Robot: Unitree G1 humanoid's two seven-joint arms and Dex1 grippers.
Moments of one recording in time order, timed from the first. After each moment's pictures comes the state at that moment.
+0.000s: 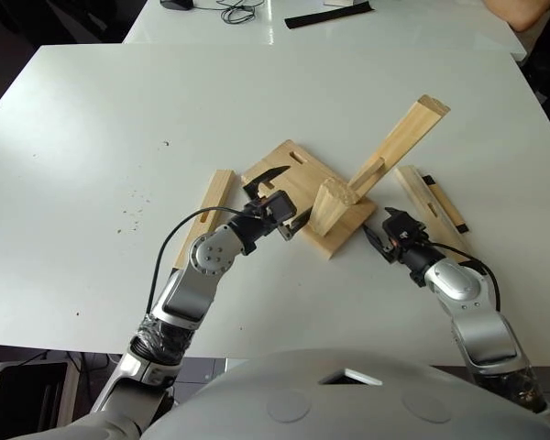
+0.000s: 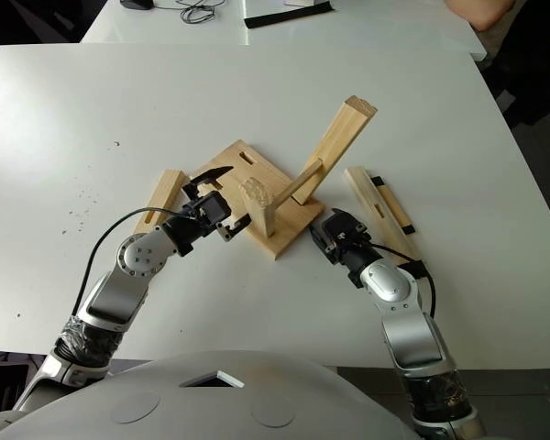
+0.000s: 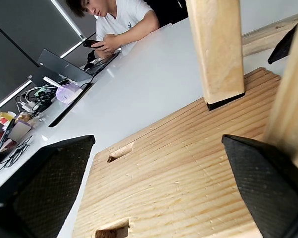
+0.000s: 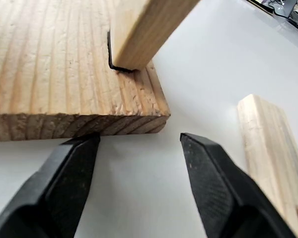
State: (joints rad) left arm 0.02 0.34 -0.34 -0.24 0.21 0.03 -0.47; right arm 0.27 -0.38 0.18 -0.39 -0.12 0.41 0.34
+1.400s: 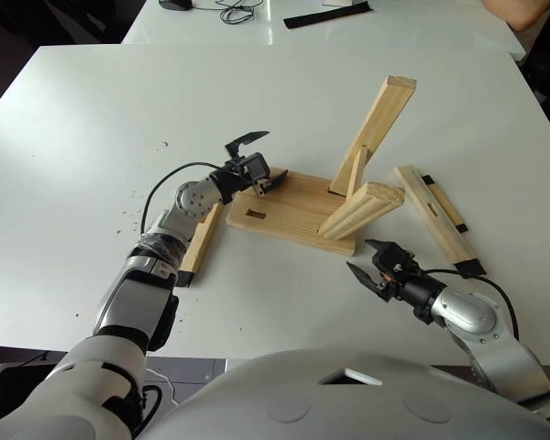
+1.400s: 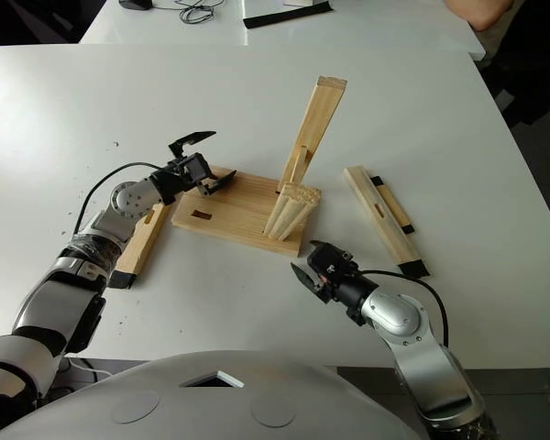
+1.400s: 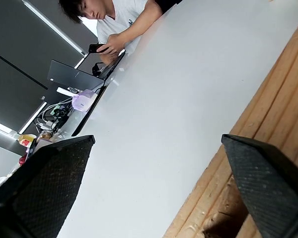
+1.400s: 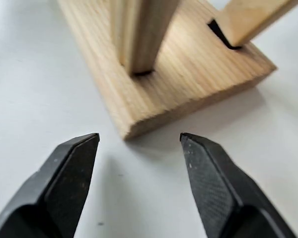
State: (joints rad) left arm -0.51 0.39 -0.30 0.84 0.23 -0.68 -0.46; right arm 0.45 -0.54 0.24 -0.67 -0.06 0.55 0.43
